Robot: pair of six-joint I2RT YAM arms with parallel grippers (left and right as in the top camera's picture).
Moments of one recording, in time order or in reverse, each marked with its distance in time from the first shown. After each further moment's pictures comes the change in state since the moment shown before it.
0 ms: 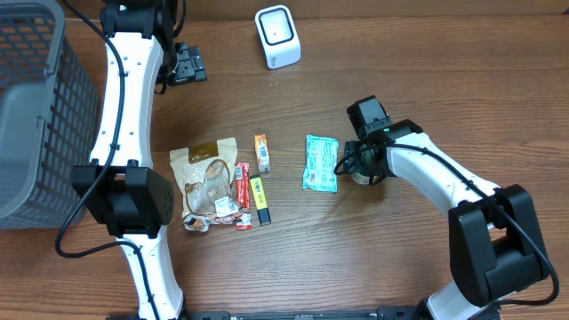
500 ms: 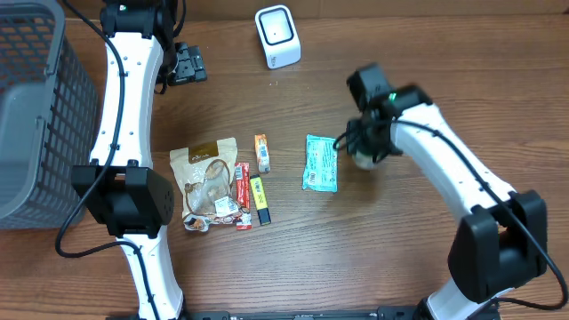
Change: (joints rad) left arm 0.000 0.000 0.000 0.000 0.000 0.000; right arm 0.000 0.019 0.406 -0.407 -0.001 -0.038
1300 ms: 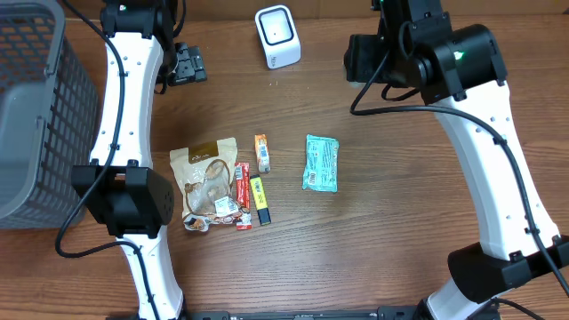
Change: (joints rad) left arm 0.000 0.000 0.000 0.000 0.000 0.000; right arm 0.000 0.002 0.631 -0.153 -0.090 -0.063
